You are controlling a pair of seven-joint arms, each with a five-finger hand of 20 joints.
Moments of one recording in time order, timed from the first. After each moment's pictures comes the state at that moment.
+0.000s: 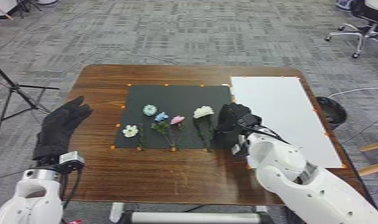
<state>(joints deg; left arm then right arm) 116.1 -65.7 -102.7 -105.4 56.6 -1.9 15.1 -76.5 -49.3 46.7 -104.0 -123.9 2.7 22.8</state>
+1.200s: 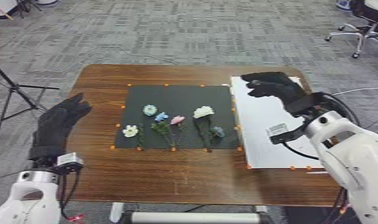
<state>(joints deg) 119.1 -65.5 -103.7 -109.8 58.0 -1.7 17.4 -99.1 -55.7 91.0 -118.6 -83.0 -10.4 7.7</state>
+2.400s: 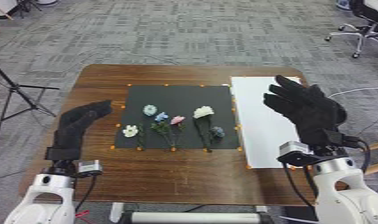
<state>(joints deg) 121.0 -67.0 -99.0 -115.6 74.4 2.1 20.3 -117.1 -70.8 97.0 -125.0 -59.3 -3.6 -3.9</state>
